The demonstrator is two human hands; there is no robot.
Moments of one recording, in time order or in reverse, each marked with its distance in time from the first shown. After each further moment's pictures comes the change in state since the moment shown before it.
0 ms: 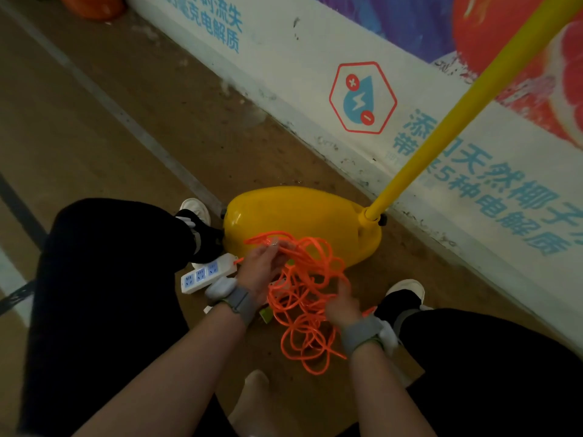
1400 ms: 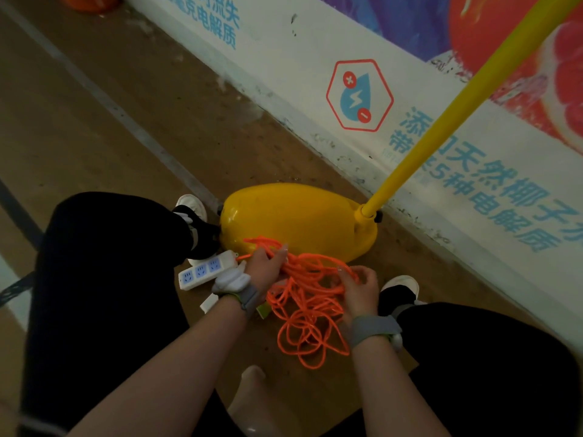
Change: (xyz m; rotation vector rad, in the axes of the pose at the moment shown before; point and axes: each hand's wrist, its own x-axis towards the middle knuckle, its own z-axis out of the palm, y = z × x) left_hand 0.012 -0.020 -0.005 0.369 0.065 -0.043; right_hand 0.026 0.021 -0.001 1.071 0.303 0.030
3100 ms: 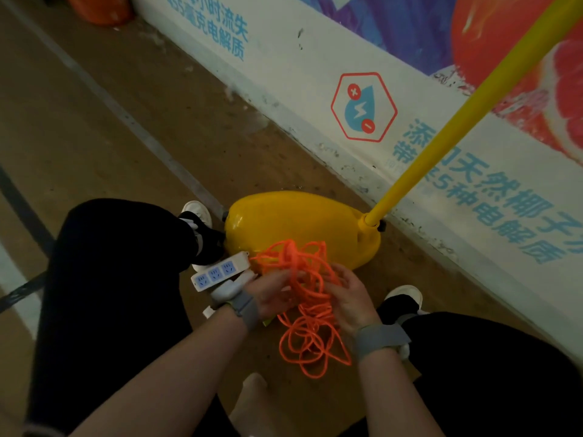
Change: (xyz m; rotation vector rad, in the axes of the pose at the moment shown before) left_hand -0.032 0.013 0.002 -0.387 -0.384 -0.354; right_hand -0.029 -0.027 0.009 0.147 -0.509 0.045
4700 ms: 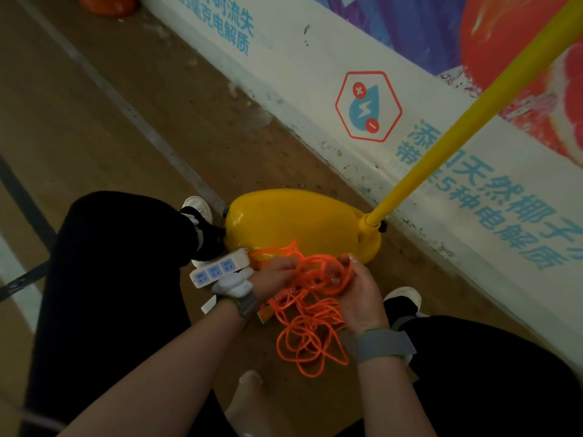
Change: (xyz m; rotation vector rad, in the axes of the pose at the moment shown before) left_hand 0.011 0.011 -0.016 0.819 0.017 0.338; right_hand -0.007 -0.016 0.005 0.212 -0.028 -0.062
